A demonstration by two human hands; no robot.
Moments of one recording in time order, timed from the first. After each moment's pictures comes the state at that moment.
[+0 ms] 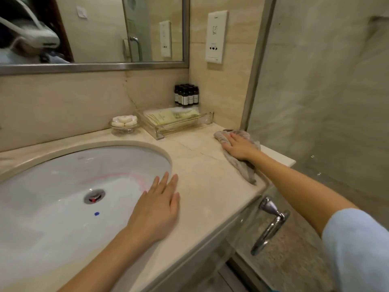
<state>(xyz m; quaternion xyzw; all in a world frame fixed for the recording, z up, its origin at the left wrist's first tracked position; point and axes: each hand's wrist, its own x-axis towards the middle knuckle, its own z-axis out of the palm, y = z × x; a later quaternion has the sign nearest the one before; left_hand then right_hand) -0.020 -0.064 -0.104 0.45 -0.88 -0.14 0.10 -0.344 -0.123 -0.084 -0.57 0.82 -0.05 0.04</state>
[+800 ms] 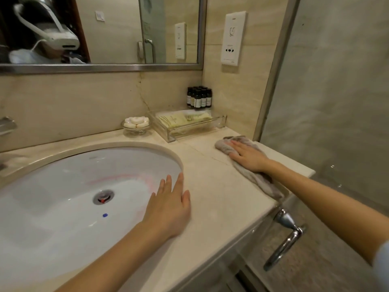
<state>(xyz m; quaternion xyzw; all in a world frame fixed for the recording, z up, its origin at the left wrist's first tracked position) -0.034 -0.077 -0.100 0.51 -0.84 -0.19 0.07 -0.334 -0.119 -0.085 -0.66 0.75 -0.06 0.04</state>
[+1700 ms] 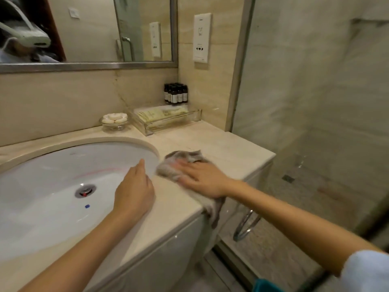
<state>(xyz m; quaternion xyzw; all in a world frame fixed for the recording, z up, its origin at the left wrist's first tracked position) -0.025 -0.064 -0.100 0.54 -0.79 -0.14 0.24 -0.229 -0.022 -0.097 -0.78 0.62 -0.08 0.01</state>
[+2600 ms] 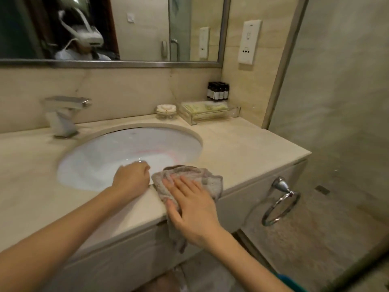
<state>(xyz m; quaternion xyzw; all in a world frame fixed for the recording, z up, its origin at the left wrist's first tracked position) 0.115 -0.054 -0.099 0.59 -0.80 -0.03 0.14 -0.032 0.073 -0.126 -0.74 0.62 -0.25 -0.03</state>
